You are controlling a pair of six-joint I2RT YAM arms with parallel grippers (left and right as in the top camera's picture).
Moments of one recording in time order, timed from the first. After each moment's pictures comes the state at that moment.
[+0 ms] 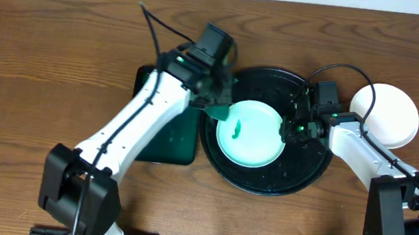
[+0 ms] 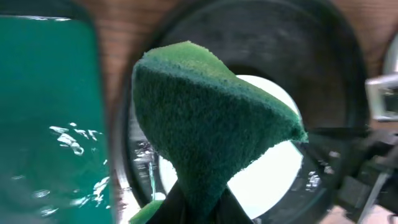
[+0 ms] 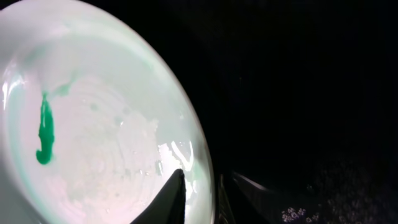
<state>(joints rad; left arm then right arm) -0.52 1.76 1.50 -0.88 0.15 -0.54 0.21 1.71 0.92 -0.46 -0.27 0.23</state>
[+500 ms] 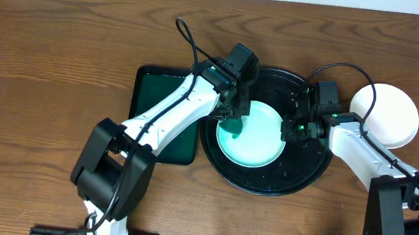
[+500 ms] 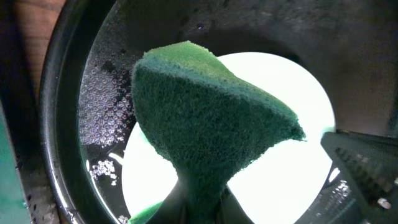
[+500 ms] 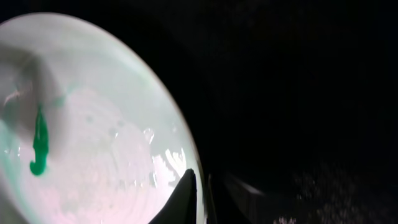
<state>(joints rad) -0.59 1.94 1.50 -0.83 0.15 -0.64 0.21 1.71 0.91 -0.42 -0.24 0.23</state>
